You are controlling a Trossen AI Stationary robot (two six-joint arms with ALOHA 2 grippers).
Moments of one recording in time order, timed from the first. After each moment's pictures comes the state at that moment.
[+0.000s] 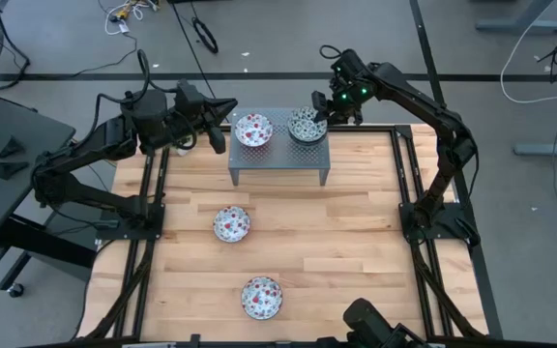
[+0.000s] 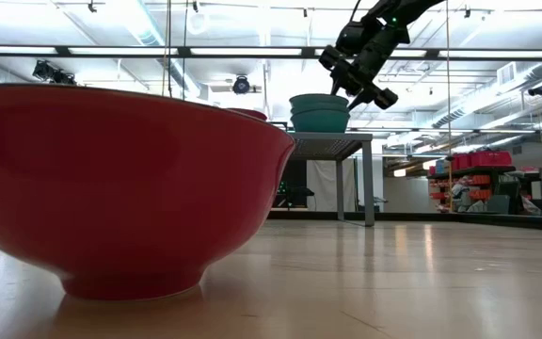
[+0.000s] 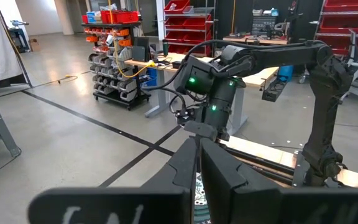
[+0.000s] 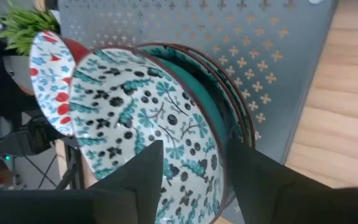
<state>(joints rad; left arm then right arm) 0.21 1.17 1.50 -0.40 -0.40 -0.02 -0.78 1.75 1.75 -1.09 -0.46 0.79</state>
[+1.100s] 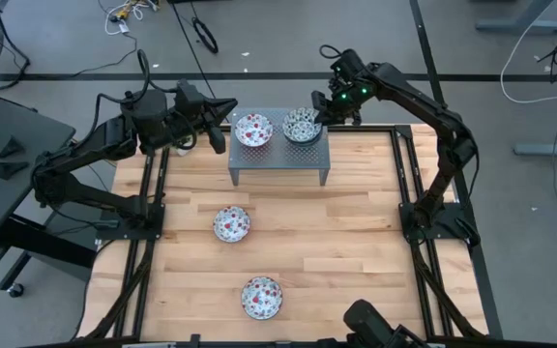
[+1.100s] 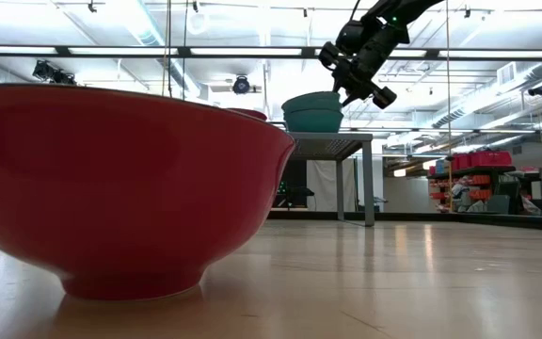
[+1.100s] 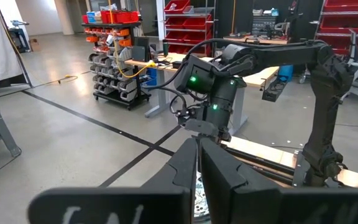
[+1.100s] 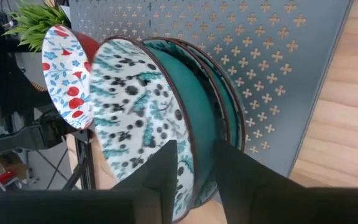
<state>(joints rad) 0.21 1.17 1.50 -0.40 -0.40 -0.02 -0.78 1.74 1.75 -1.08 -0.50 0.81</state>
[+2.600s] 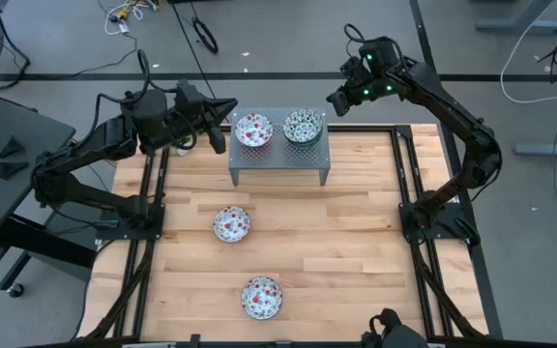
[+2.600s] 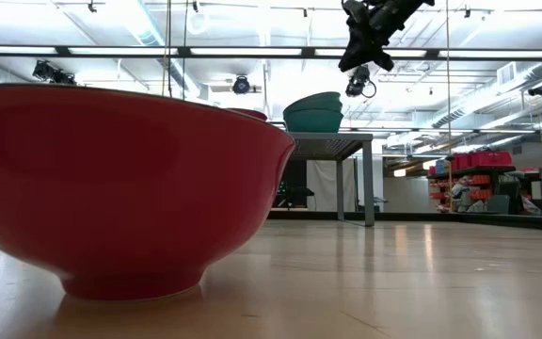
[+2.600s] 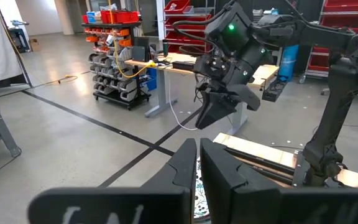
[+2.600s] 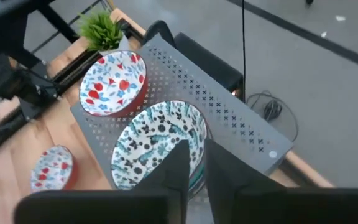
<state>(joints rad) 0.21 1.17 1.50 -0.40 -0.40 -0.02 -0.77 1.54 1.75 -0.96 -0.31 0.12</state>
